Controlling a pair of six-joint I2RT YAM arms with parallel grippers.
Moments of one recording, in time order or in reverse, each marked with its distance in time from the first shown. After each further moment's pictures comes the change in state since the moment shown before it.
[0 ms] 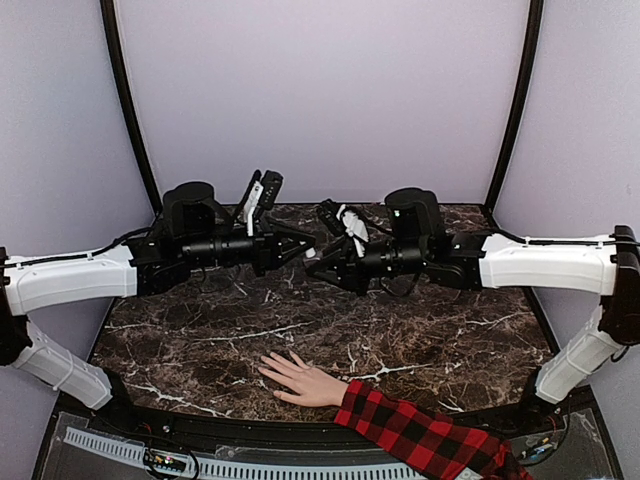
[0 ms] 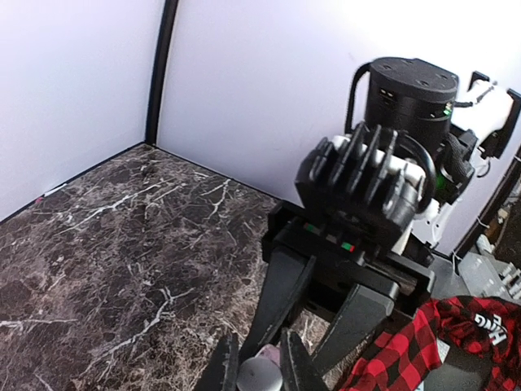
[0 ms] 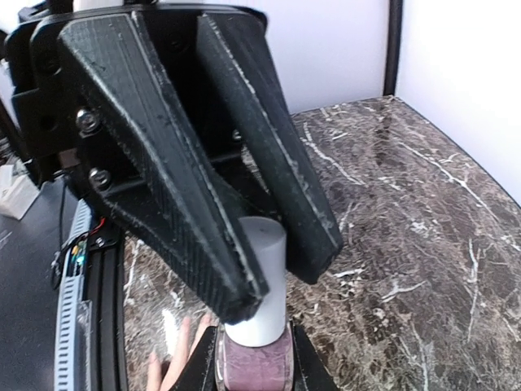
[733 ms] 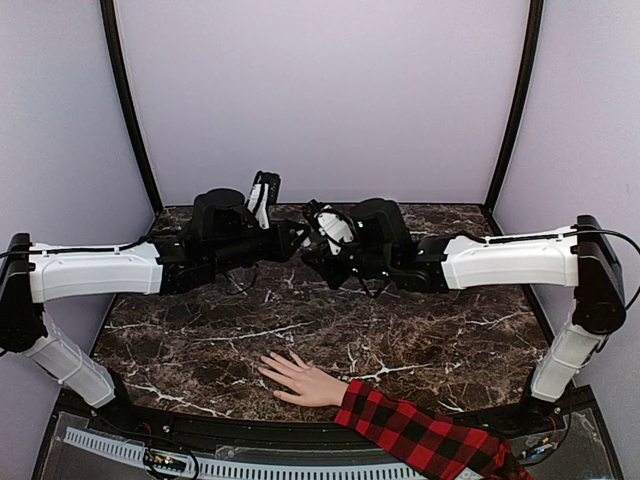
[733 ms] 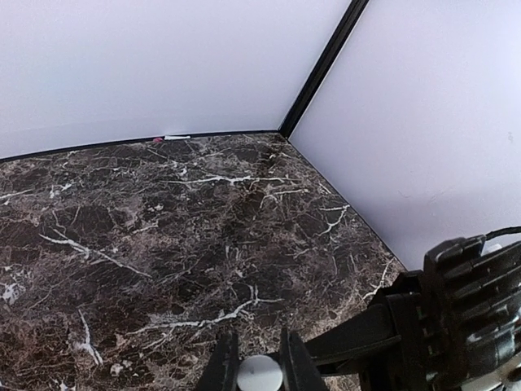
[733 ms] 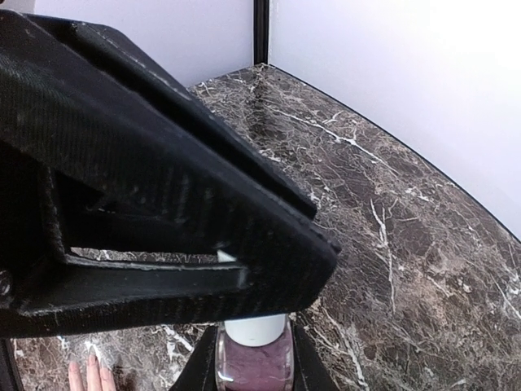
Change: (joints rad) left arm -0.035 0.131 0.059 -0.026 -0.513 -0.276; right arm 0.044 0.185 0.106 0.040 0.473 0.046
